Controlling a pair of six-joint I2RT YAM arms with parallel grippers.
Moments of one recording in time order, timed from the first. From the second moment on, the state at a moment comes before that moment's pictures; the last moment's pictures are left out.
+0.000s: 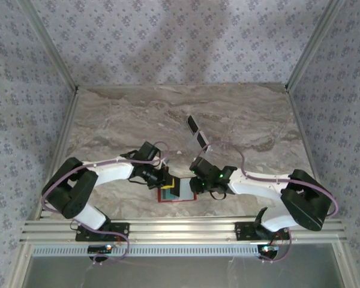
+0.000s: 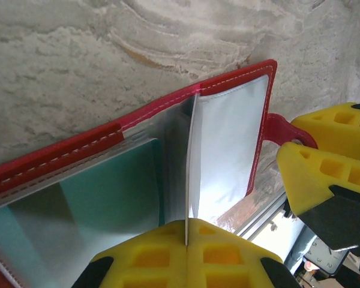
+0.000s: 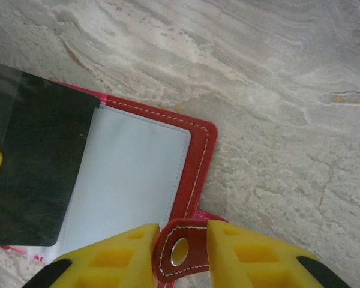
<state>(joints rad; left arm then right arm) -0.67 1.54 0.67 -0.26 0.67 -0.79 0.96 1.39 0.66 -0.35 0.03 0.66</state>
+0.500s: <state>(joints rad) -0.67 1.47 0.59 -0.20 0.67 -0.82 0.95 1.38 0.65 -0.29 0.00 0.66</state>
